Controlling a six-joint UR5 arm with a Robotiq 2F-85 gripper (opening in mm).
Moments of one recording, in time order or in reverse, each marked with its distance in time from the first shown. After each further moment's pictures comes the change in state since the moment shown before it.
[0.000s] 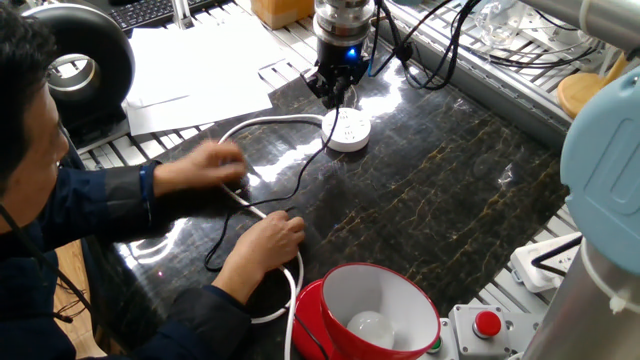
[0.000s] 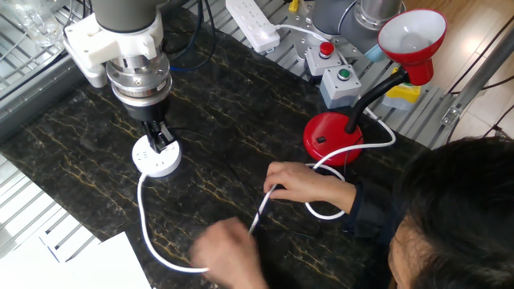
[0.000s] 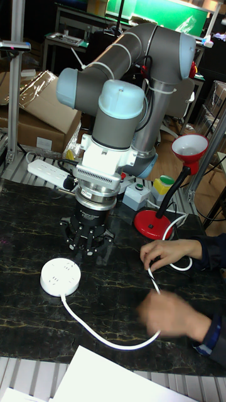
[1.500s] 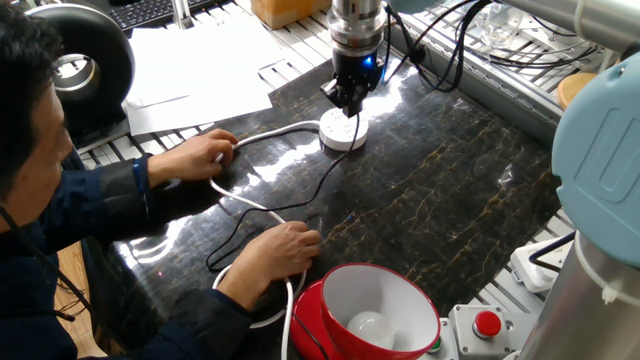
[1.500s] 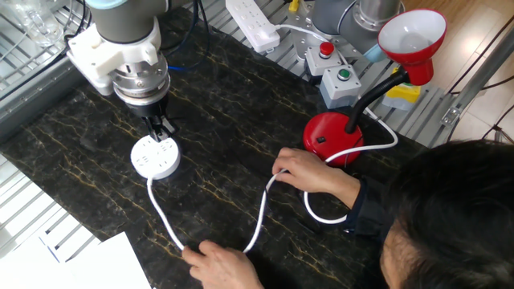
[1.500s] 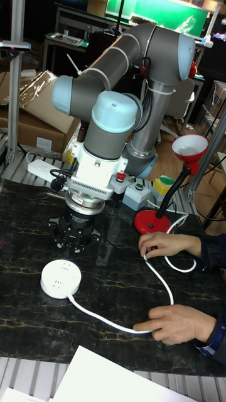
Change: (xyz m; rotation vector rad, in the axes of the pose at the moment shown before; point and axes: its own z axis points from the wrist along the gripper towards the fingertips) arm 0.016 -0.035 0.020 0.076 0.058 -0.159
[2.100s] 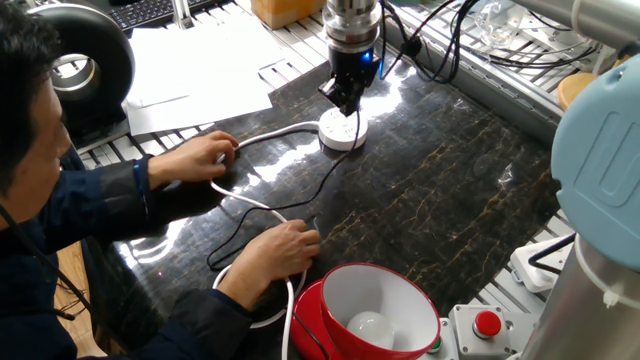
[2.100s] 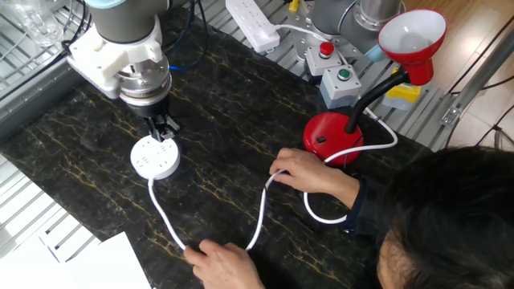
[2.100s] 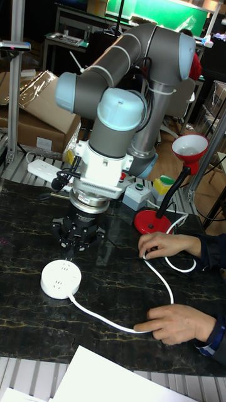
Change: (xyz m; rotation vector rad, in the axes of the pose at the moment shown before) arm -0.003 0.005 -0.010 0.024 -0.001 -0.202
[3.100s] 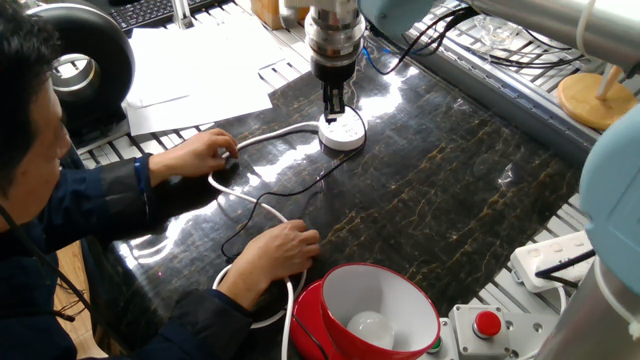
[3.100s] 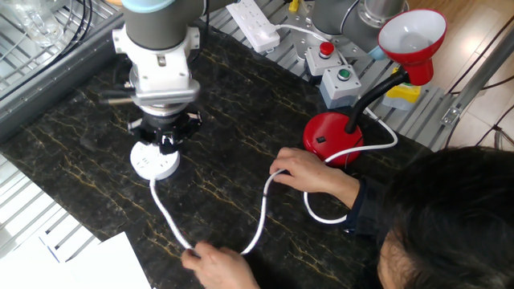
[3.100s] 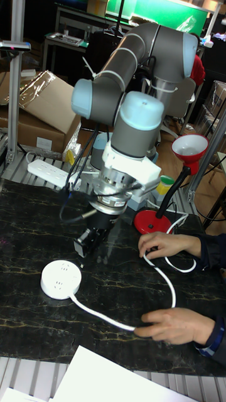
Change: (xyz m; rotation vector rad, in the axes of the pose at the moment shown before) arm -0.015 0.042 0.001 0.018 -0.083 -0.936
